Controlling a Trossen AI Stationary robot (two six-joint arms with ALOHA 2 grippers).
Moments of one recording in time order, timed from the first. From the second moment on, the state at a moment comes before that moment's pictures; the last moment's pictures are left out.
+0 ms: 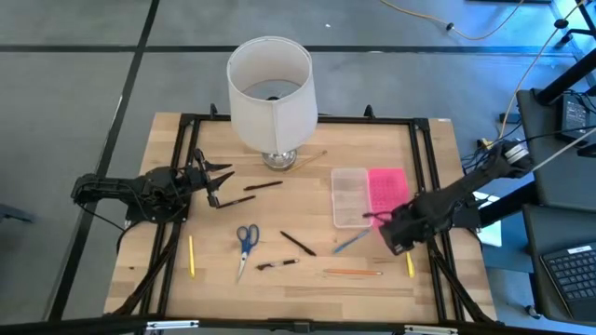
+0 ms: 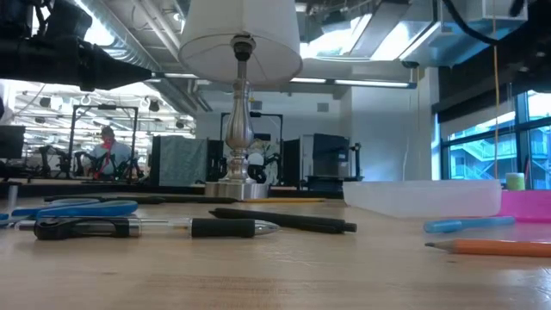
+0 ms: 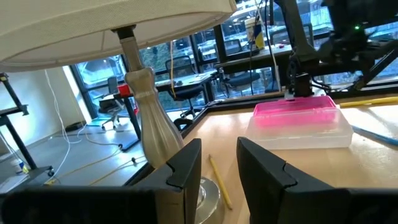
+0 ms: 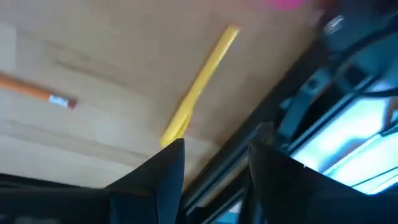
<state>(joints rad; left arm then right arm) -0.02 0.01 0.01 0.08 -0.43 0.25 0.54 1.28 0.85 -1.21 -0.35 1.61</state>
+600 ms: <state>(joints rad) -0.02 0.01 0.01 0.08 -0.43 0.25 0.79 1.41 0.85 -1.02 -0.28 1.95</state>
